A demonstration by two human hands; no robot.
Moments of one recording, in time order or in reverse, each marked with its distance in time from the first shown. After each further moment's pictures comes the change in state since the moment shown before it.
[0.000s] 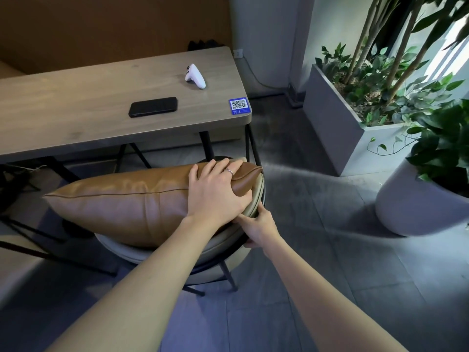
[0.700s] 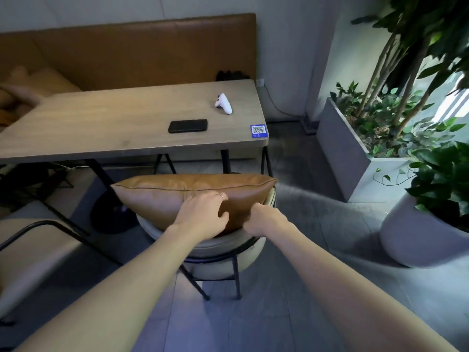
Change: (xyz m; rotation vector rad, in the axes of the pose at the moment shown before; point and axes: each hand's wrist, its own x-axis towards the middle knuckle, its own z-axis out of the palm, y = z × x) left_hand -0.062 -0.025 -0.100 0.038 -0.350 -0.058; right_hand -0.083 -0.072 -0.011 -1.022 -0.068 -0.276
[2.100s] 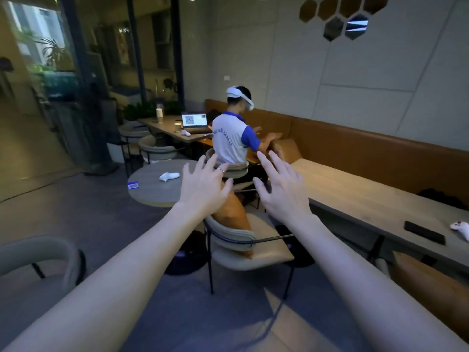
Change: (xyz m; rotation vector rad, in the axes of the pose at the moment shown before) left_hand -0.646 -0.420 -0.349 0.269 0.674 -0.707; right_hand -0.467 -0.635 0.139 -0.069 0.753 -1.229
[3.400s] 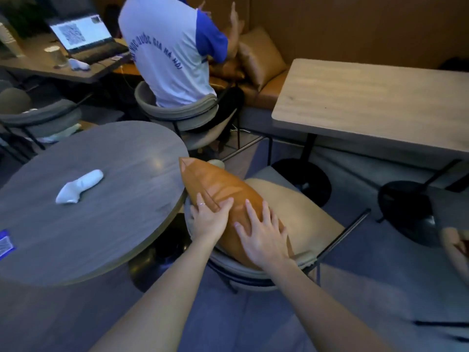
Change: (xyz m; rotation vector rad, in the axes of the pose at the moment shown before) left_hand 0.247 -0.176 0.544 -0.720 -0.716 -0.719; right_hand 0.115 0.091 0.573 0.145 -0.660 0.849
